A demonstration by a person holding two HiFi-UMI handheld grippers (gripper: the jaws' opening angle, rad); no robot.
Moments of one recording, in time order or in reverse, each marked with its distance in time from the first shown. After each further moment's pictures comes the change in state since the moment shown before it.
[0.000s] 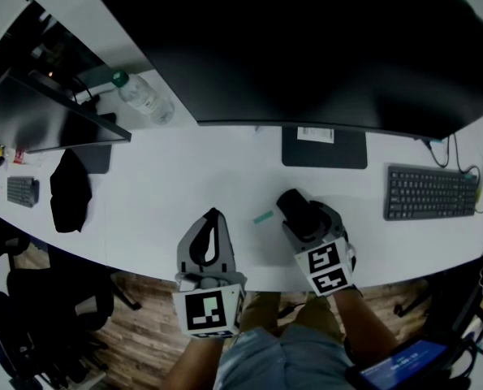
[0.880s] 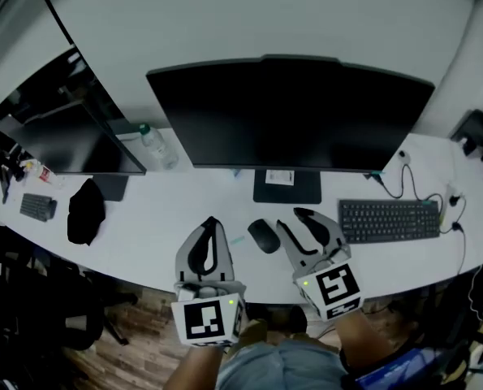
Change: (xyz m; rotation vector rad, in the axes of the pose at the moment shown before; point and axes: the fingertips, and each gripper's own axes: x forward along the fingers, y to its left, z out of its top) left arm -0.076 -0.076 0.120 0.057 -0.298 0.040; right arm -0.191 -0.022 0.155 -0.091 -0.539 -0.007
